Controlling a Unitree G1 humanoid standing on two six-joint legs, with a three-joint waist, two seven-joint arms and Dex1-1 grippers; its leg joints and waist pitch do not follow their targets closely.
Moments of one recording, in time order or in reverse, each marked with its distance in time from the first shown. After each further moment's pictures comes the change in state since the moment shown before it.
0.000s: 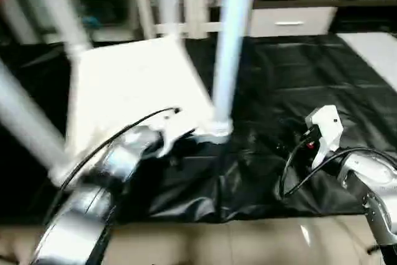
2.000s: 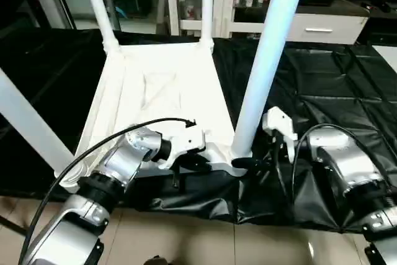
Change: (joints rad) left arm -0.021 0.020 -0.120 -0.092 -0.088 0.022 -0.384; right arm -0.416 0.021 0.290 0.649 -0.167 -0.319 0.576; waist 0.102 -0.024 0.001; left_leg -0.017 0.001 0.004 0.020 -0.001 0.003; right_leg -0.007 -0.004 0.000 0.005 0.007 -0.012
